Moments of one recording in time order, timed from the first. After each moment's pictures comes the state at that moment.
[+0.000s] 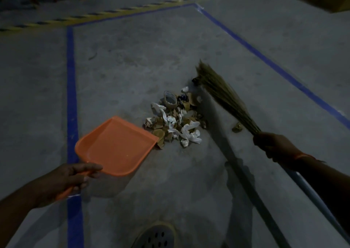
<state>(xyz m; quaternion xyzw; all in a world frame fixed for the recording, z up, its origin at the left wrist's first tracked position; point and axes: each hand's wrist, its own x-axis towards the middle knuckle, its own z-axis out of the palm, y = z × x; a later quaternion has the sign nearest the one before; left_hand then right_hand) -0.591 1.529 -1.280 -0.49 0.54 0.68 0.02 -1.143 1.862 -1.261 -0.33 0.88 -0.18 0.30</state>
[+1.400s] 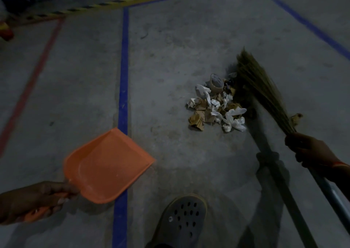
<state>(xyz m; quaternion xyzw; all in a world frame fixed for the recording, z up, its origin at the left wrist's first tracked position) -0.353 1.597 -1.254 -0.59 0.49 0.62 0.13 -1.081 1.845 -1.290 -0.32 0.85 -0.24 0.34</state>
